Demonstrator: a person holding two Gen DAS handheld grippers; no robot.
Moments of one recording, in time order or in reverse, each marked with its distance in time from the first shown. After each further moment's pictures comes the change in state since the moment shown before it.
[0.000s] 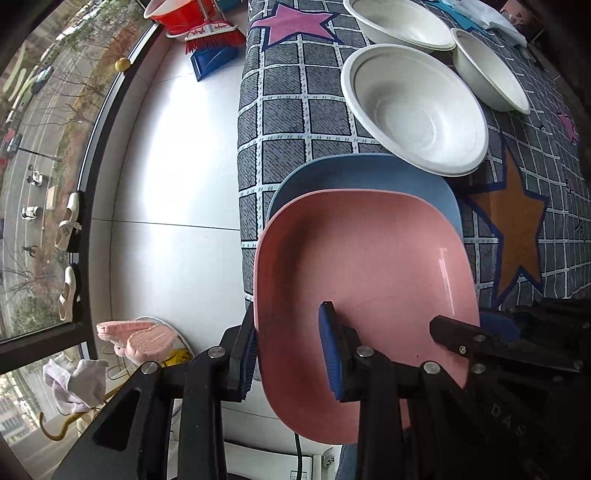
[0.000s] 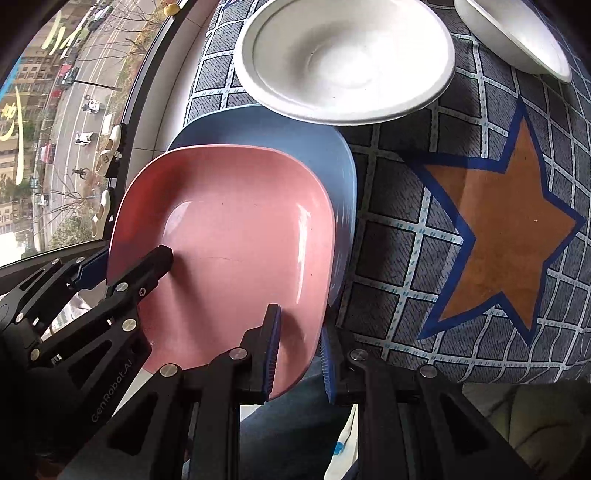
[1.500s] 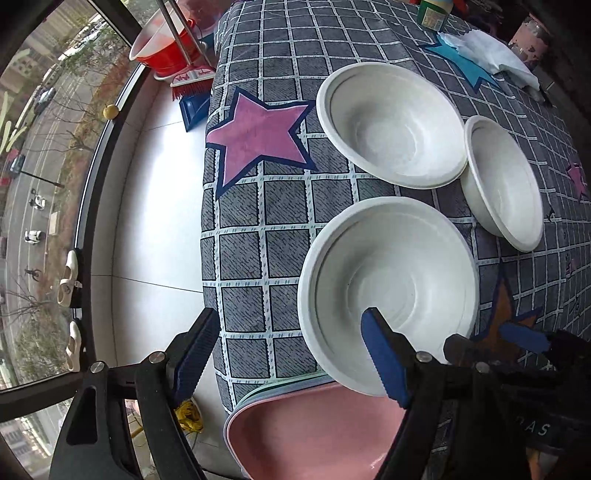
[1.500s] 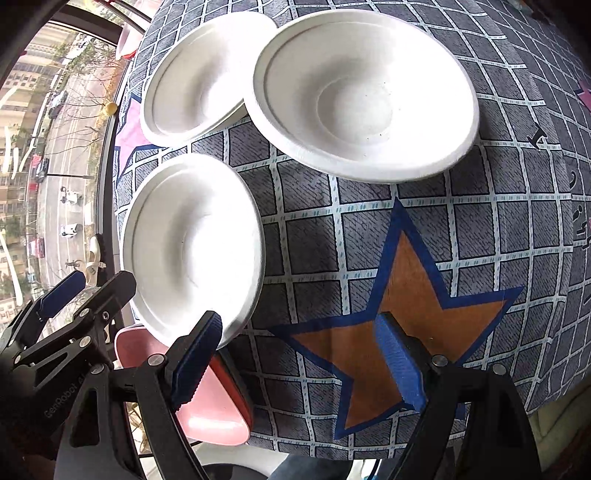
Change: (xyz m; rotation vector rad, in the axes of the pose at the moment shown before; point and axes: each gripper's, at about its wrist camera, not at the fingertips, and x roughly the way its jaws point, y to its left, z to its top) left arm -0.010 -0.037 0.140 0.029 -0.097 0.014; right arm -0.068 -0.107 0.080 0.269 -0.184 0.012
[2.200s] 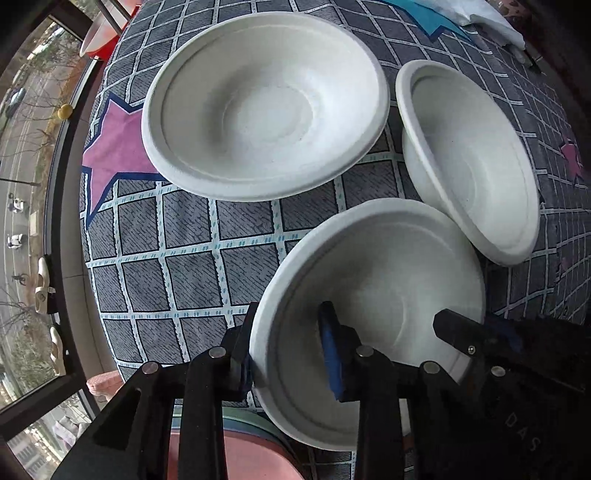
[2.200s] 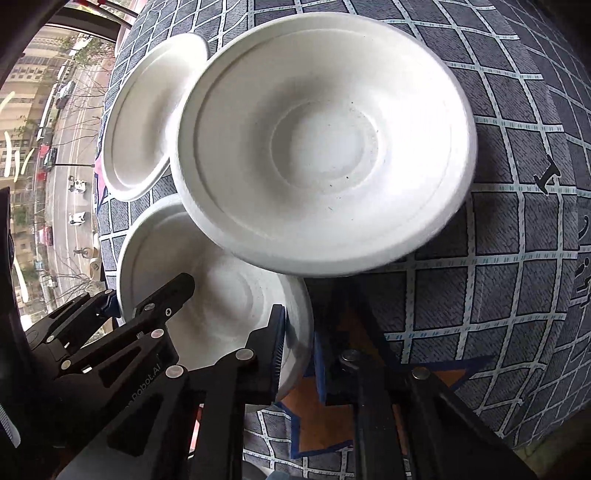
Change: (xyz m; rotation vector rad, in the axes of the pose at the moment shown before) left arm 0.036 -0.104 0.030 0.080 0.120 -0.071; right arm -0.011 -0.062 0.058 -0.034 0.040 0.033
